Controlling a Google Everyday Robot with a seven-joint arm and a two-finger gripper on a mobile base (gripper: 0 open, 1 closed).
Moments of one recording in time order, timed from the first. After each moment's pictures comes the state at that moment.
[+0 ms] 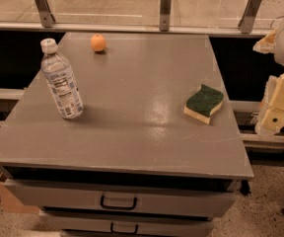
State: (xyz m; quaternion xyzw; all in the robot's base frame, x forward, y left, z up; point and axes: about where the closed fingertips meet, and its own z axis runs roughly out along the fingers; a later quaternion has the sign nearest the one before) arm 0.438 -0.217 0.976 -0.60 0.78 -0.03 0.16
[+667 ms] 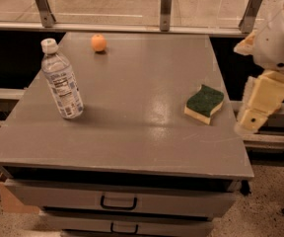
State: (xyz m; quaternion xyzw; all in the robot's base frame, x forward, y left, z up) arm 0.442 -0.185 0.972 -0.62 0.77 -0.01 0.18
